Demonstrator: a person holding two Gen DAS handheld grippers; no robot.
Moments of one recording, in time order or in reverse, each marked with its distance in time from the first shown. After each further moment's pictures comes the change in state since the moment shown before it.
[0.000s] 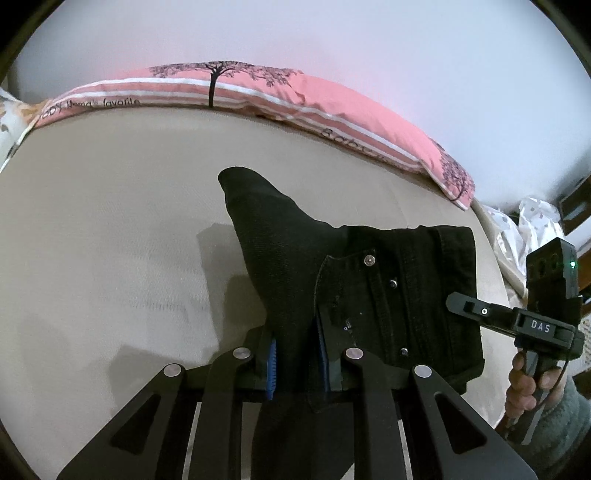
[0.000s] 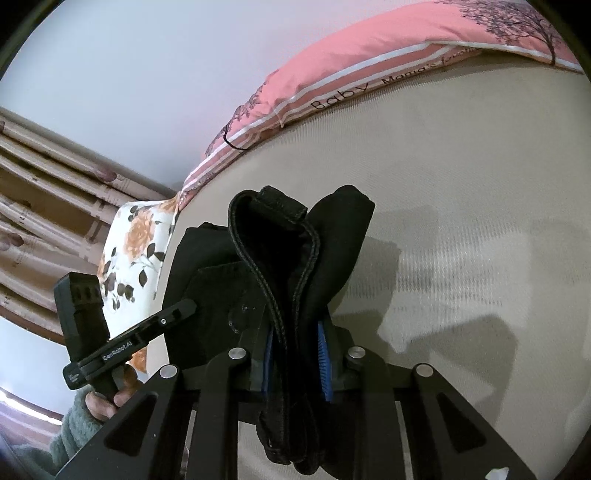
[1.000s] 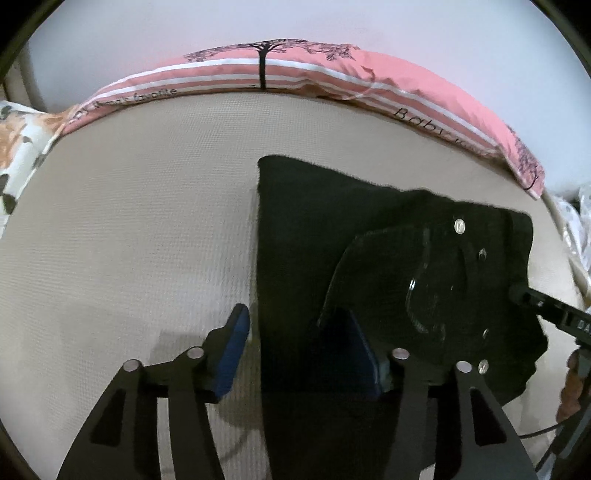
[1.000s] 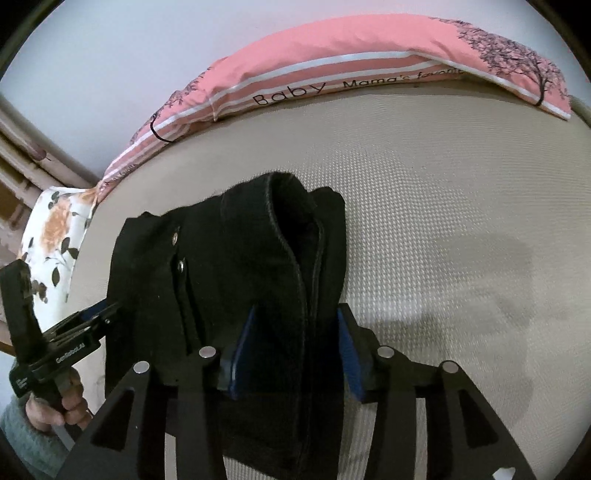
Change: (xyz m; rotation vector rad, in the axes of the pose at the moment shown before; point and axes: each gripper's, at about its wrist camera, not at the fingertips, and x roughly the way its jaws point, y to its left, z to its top) left arm 0.042 0.029 0.007 0.034 0.029 0.274; right arm 0.040 -0.008 0.017 -0.081 -0.011 -0.359
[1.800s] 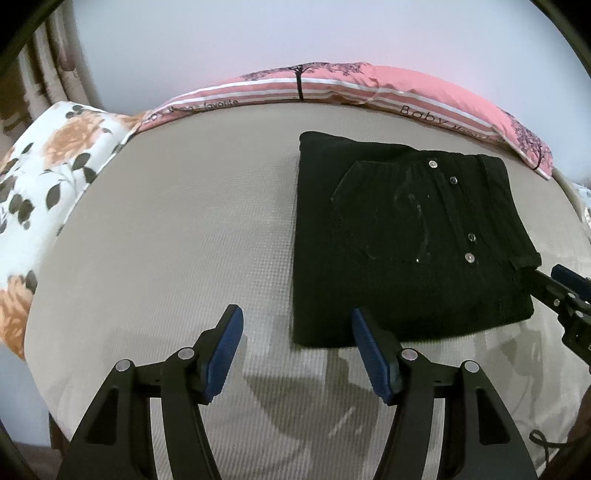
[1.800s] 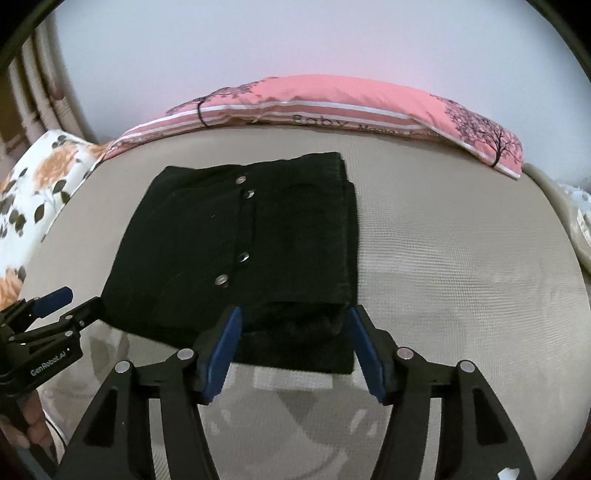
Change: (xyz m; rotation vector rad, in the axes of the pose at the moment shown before) left arm -0.079 -0.019 -0.105 -0.017 -0.101 0.193; right arm -0.064 0.069 -0.091 -0.212 -0.156 -0.208
